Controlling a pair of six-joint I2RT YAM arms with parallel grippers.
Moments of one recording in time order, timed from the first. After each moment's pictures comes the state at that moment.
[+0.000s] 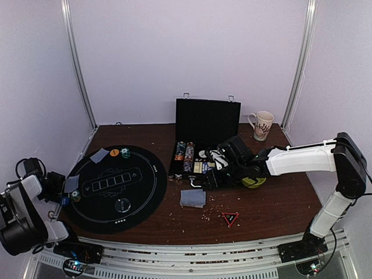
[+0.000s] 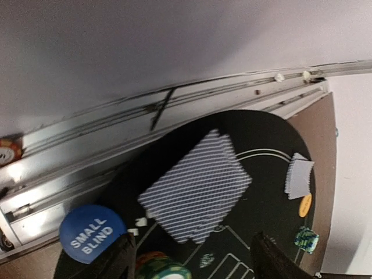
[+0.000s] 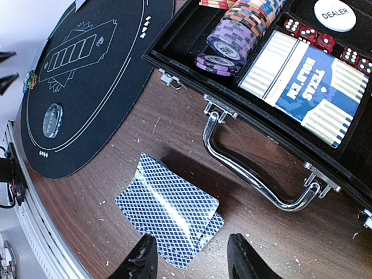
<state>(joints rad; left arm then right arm) 0.69 1.05 0.45 -0.31 0.24 -0.82 0.83 1.65 1.01 -0.21 -0.18 0.45</state>
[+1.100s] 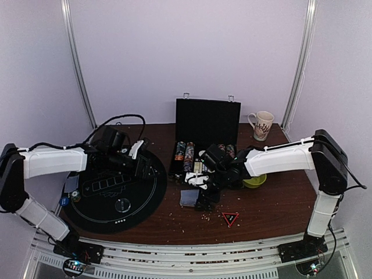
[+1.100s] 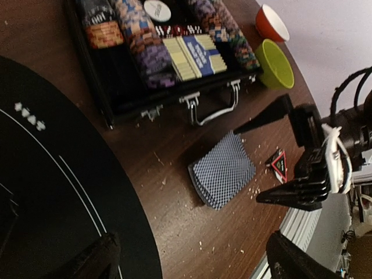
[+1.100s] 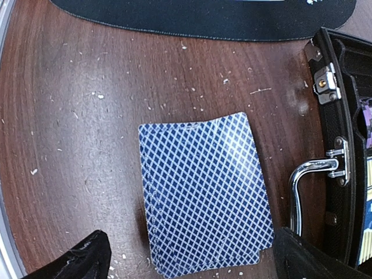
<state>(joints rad) -0.57 1.44 0.87 -0.20 0.52 -0.33 0.92 1.84 1.19 -0.42 -0.19 -0.42</state>
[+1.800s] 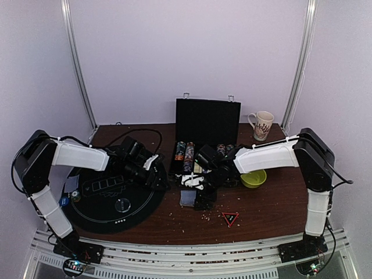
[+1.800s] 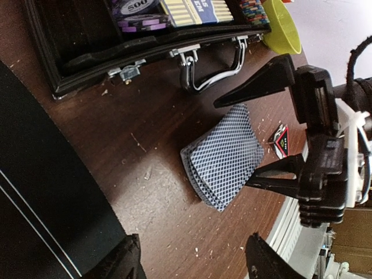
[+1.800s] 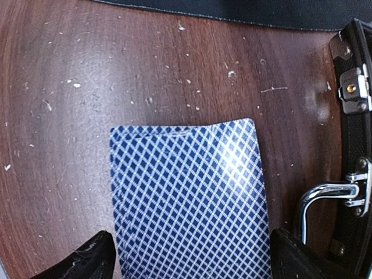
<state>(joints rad) -0.61 1.71 0.92 -0.17 0.67 -0.33 0.90 1.97 1.31 -0.49 -0.21 -0.52</state>
